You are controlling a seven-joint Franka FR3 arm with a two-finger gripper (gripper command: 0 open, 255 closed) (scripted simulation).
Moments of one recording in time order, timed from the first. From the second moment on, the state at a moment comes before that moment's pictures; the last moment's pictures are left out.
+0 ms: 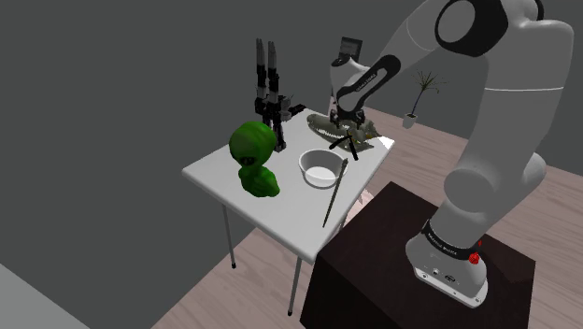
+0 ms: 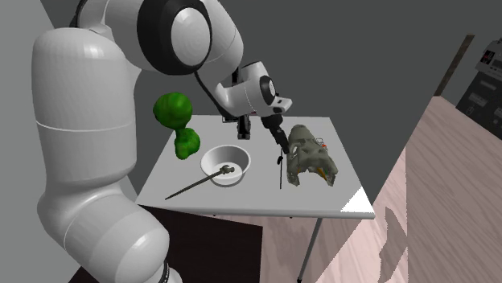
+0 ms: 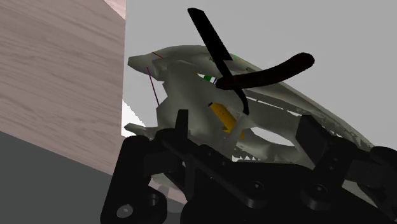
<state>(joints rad) -0.33 0.33 -0.05 -2.09 -0.61 2.40 1.21</state>
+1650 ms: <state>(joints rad) -0.33 0.23 -0.04 -2.07 -0.56 2.30 1.14</state>
